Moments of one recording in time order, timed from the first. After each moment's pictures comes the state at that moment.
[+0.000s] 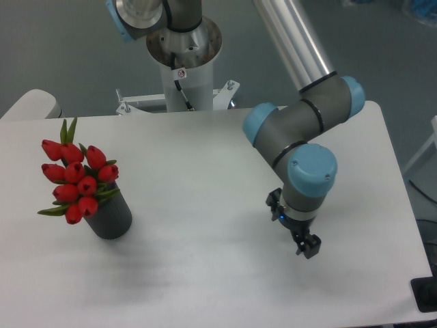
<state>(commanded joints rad) 2.52 -2.11 -1.48 -1.07 1.47 1.47</state>
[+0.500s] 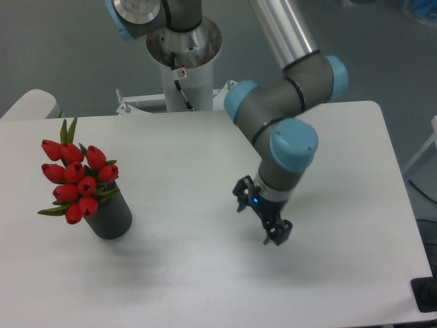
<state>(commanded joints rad) 2.54 -1.94 -1.68 -1.07 1.22 1.47</state>
